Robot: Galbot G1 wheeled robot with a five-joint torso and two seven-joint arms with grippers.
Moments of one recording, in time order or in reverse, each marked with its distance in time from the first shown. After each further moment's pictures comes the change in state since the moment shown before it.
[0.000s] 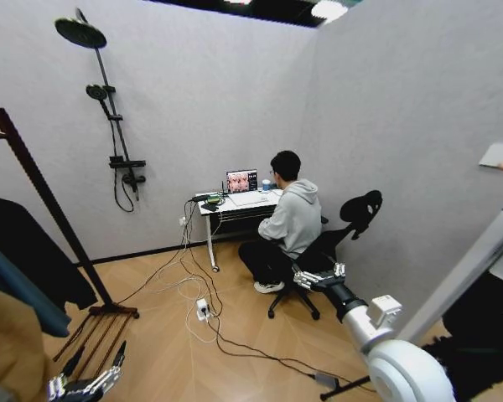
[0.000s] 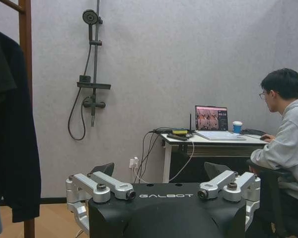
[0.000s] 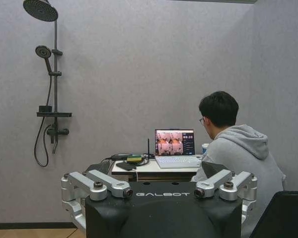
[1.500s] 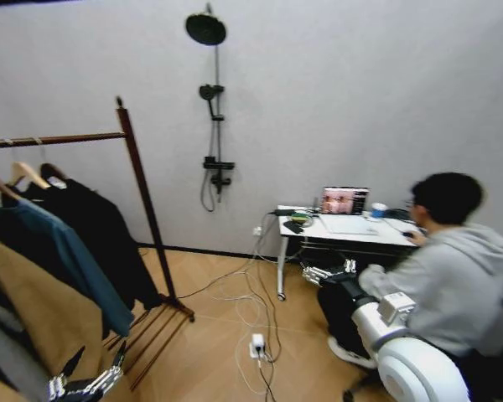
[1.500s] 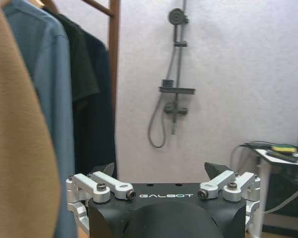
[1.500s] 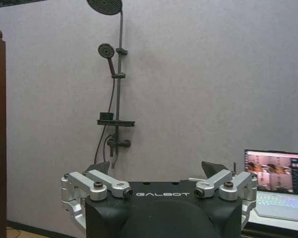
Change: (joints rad) left arm 0.000 0.000 0.000 0.000 0.000 0.000 0.000; right arm 0.003 -0.028 0.058 0.018 0.035 -0.007 0.021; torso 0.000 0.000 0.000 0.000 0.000
